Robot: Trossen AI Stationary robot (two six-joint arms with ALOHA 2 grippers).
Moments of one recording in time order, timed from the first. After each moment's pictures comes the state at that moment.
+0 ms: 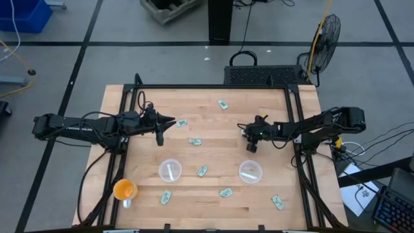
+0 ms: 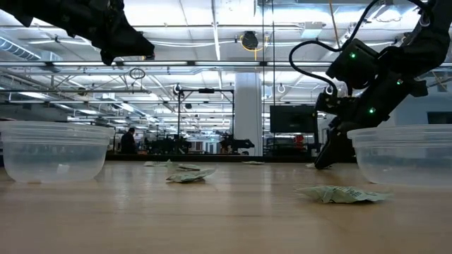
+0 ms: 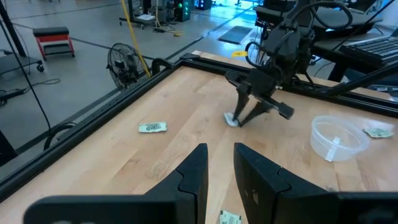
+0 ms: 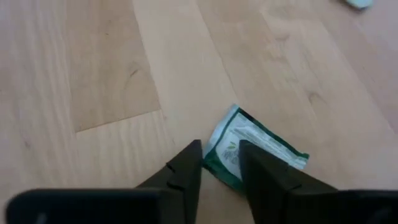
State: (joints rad) left arm 0.03 0.76 0.49 0.00 -0.29 -0.19; right arm -0.18 1.38 0.30 0.25 0.22 0.02
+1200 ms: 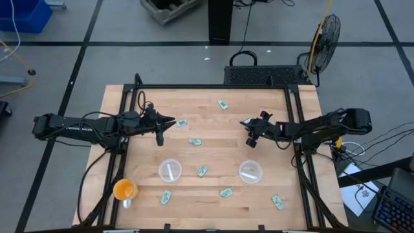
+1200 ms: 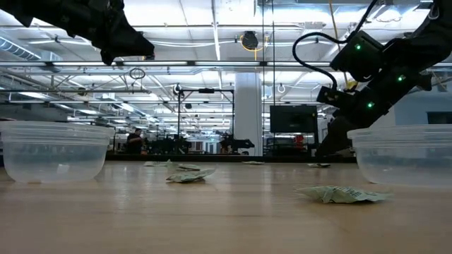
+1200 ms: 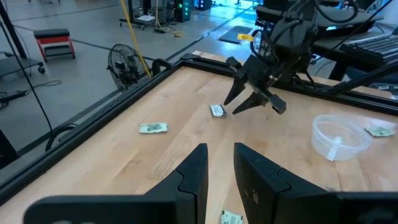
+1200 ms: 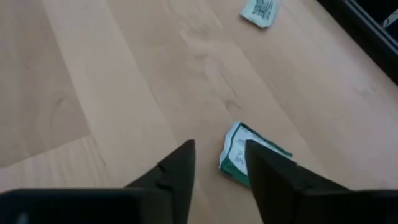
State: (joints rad) left arm 0.03 0.76 0.49 0.00 -0.29 -0.18; right arm -0.16 1.30 0.30 0.19 0.42 0.09
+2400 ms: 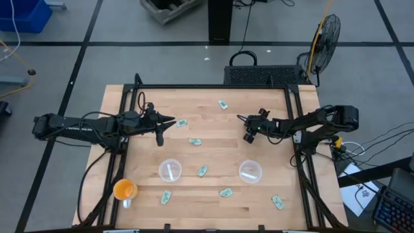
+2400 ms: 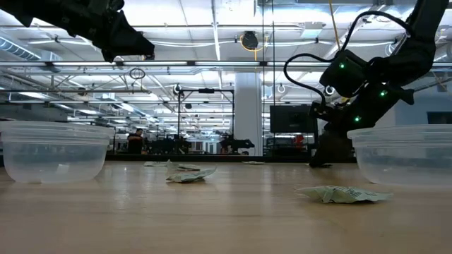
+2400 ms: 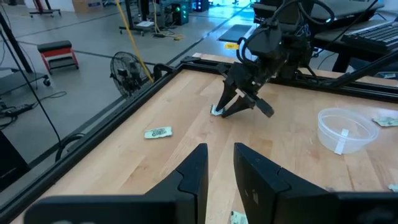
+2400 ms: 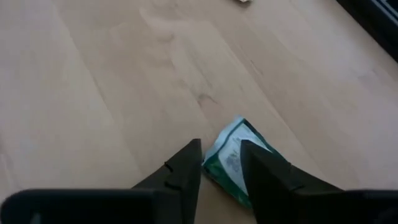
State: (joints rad) left arm 0.03 0.76 0.49 0.01 -0.29 -0.10; right arm -0.29 1.50 0.31 0.28 0.39 0.04
